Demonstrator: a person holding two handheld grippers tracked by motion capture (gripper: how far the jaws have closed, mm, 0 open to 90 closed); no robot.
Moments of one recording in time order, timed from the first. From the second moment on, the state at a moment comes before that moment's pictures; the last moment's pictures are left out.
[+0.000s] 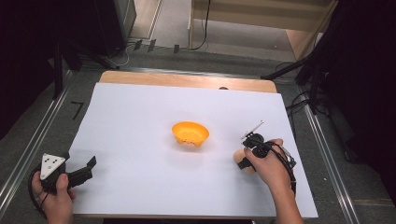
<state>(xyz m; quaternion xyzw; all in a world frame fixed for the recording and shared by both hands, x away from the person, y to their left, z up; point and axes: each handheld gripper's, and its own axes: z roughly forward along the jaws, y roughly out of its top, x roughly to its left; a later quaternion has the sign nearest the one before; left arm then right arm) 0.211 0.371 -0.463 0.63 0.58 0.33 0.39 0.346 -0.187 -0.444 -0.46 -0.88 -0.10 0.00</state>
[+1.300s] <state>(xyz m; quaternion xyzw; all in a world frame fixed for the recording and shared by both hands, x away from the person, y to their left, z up) 0.211 0.371 -0.463 0.63 0.58 0.34 0.39 0.363 -0.164 -0.402 -0.35 -0.93 -0.09 -0.04</state>
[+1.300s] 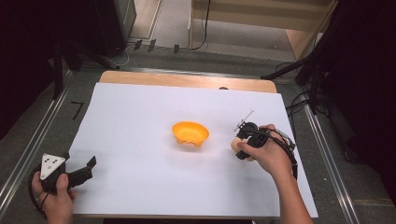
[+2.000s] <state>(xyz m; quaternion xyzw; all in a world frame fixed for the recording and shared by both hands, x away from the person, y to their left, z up) 0.211 0.371 -0.463 0.63 0.58 0.33 0.39 0.387 -0.117 -0.380 -0.27 -0.95 -0.11 -0.05</state>
